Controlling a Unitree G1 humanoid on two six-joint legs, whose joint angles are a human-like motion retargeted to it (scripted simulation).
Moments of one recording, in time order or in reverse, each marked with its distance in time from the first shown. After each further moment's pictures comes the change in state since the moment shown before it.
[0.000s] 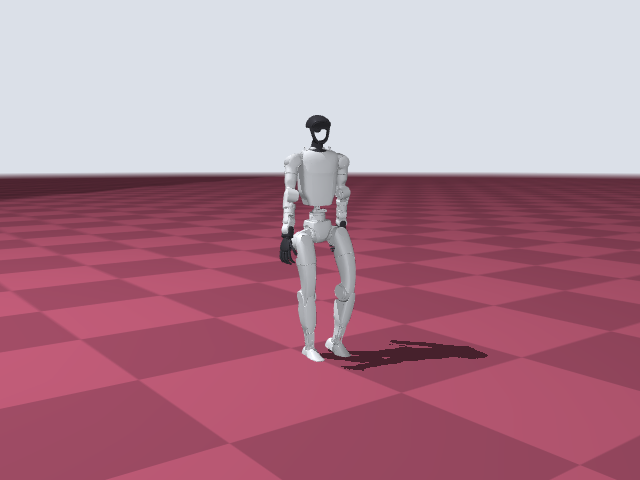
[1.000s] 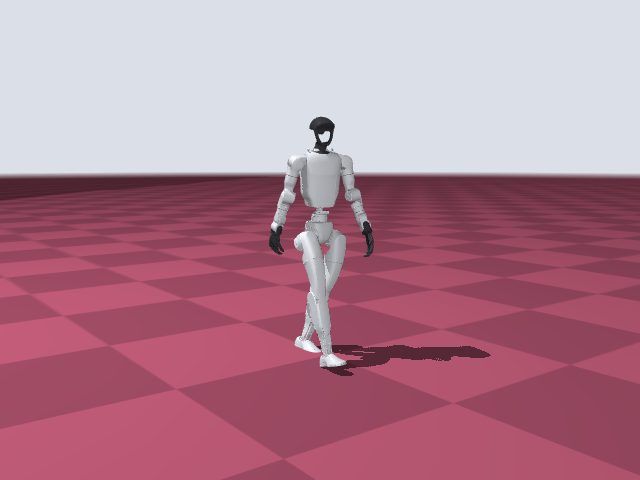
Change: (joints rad) left arm -0.460 0.016 -0.131 -0.296 -0.155 -0.115 -0.041; right arm 0.396 -0.003 -0.060 0.271 -0.085 -0.029 0.234; waist -0.106 0.057 0.036; left_leg 0.493 -0.123 -0.129 -0.440 -0.215 0.162; right_leg -0.359 -0.108 -0.044 -0.019 0.156 0.204
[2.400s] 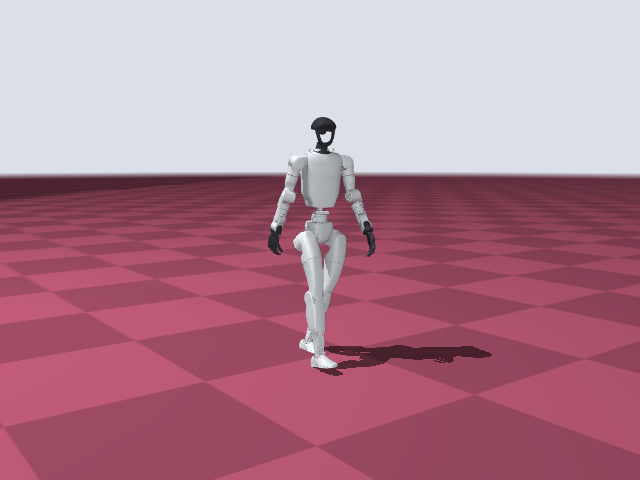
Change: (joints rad) left arm -0.019 -0.010 -0.006 -0.047 -0.018 -0.011 0.037; right arm -0.018 -0.009 0.002 0.012 0.017 -0.018 -0.045; waist 0.024 -0.014 -0.020; left_leg -0.070 -0.010 -0.009 -0.023 0.010 0.028; right_leg -0.026 -0.032 0.059 0.110 -0.036 0.029
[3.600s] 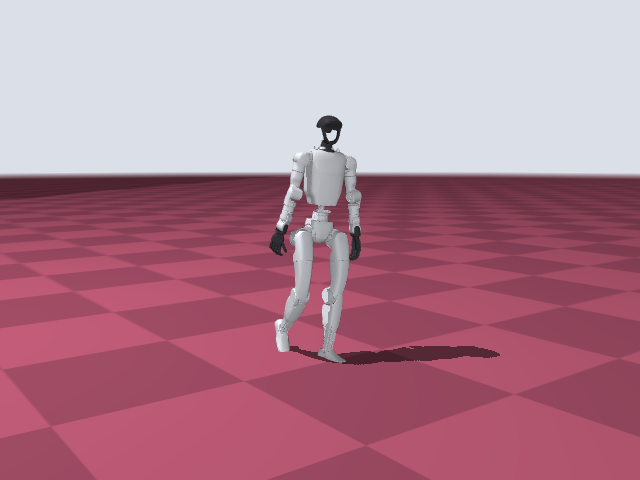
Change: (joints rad) left arm 0.200 0.060 0.127 0.372 0.048 0.107 0.071; right arm -0.142 0.034 0.084 -0.009 -0.097 0.104 -0.025; waist 0.181 0.014 -0.048; left_leg -0.288 0.150 0.142 0.032 0.133 -0.056; right_leg 0.297 0.124 -0.046 0.628 0.311 -0.067
